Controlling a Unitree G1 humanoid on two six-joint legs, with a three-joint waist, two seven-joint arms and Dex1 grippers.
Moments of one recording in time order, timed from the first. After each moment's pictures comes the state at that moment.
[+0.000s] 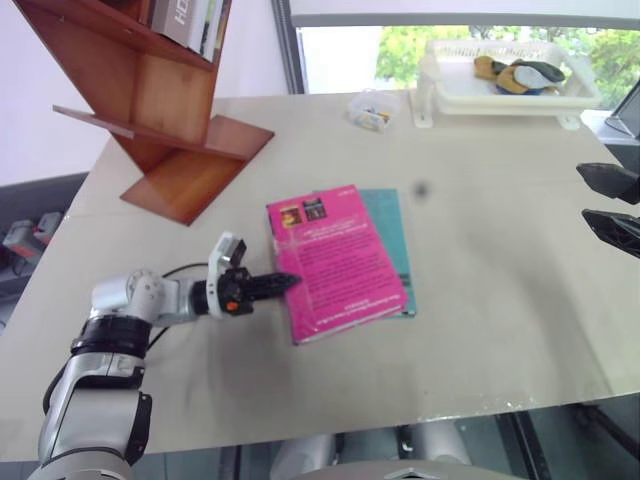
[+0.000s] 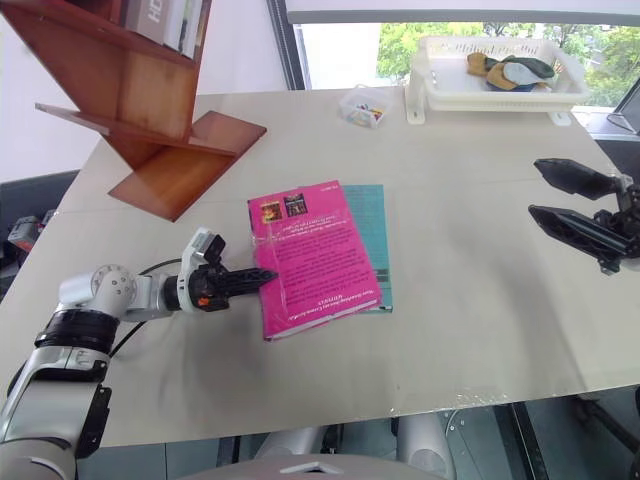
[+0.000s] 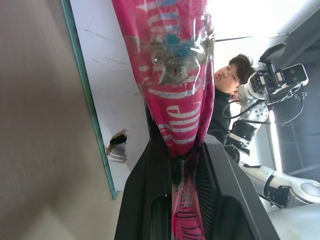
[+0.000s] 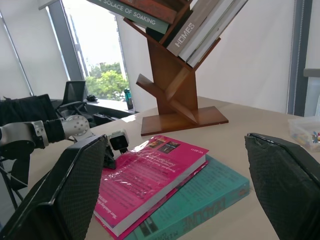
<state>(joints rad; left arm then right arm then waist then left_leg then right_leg) -0.53 0.74 -0.01 0.50 -0.89 1.33 -1.28 -0.25 -0.88 -0.58 -0.07 1.01 0.63 1.30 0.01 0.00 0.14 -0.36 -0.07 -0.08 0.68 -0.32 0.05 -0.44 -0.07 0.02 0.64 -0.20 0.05</state>
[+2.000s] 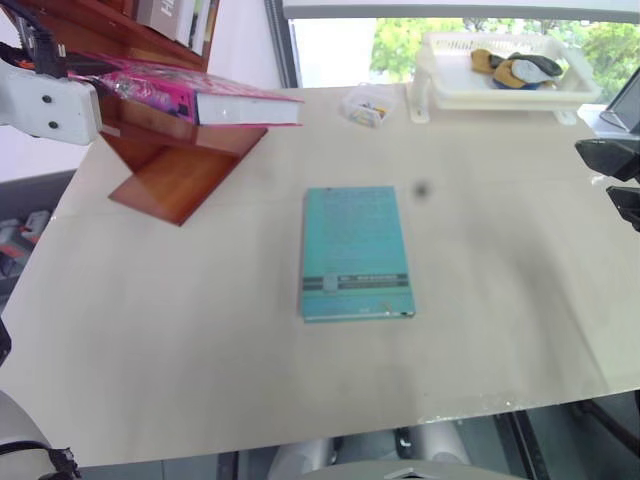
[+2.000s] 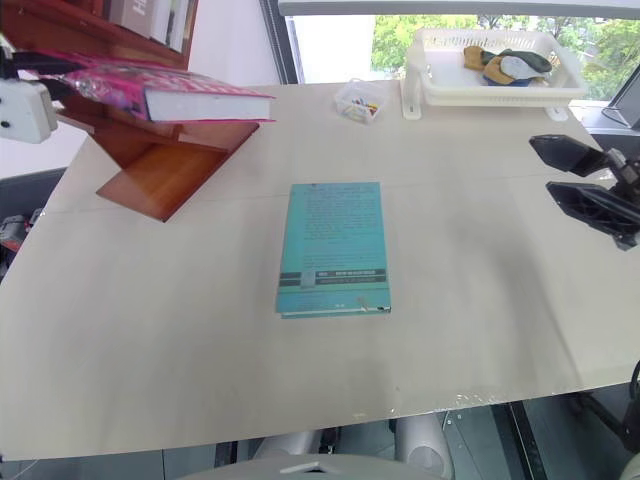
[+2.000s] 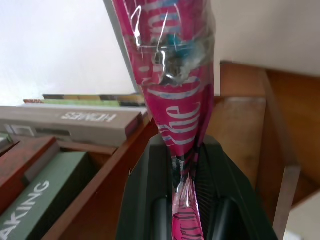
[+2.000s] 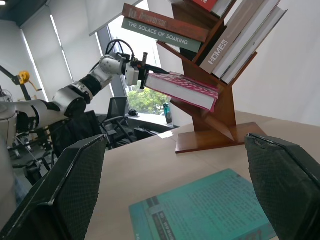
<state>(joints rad) -1.28 1.27 -0.13 0.97 0.41 -1.02 -0.97 -0.48 -0.90 -0.48 0.14 1.02 0.71 1.47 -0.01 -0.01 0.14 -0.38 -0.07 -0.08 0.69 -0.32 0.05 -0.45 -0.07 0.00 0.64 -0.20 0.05</state>
